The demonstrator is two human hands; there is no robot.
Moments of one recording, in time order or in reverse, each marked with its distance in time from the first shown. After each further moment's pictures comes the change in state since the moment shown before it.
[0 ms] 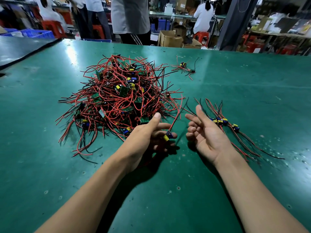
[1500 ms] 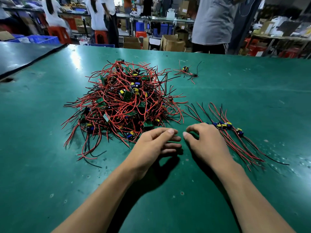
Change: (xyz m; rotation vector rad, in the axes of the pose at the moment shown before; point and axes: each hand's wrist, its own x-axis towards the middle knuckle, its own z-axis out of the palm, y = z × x) left_hand -0.001 -0.014 0.009 -0.045 0.040 0.126; right_hand 0.003 0.010 -0.016 -1.637 0.148 -0.693
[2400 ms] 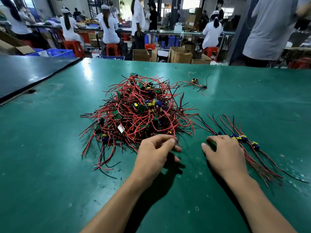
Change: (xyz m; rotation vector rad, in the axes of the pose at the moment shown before) left_hand -0.005 0.013 -0.015 0.105 0.175 0.126; right_hand 0.002 0.007 0.003 -0.151 0.060 0.196
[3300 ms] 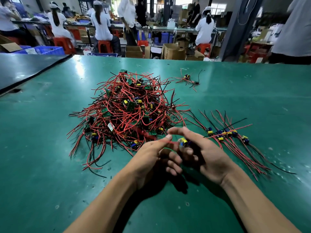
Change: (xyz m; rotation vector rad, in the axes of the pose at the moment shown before) left_hand 0.004 -0.003 0.006 -0.258 -0.332 -0.371; right_hand -0.022 -0.037 -0.028 1.640 -0.892 0.058
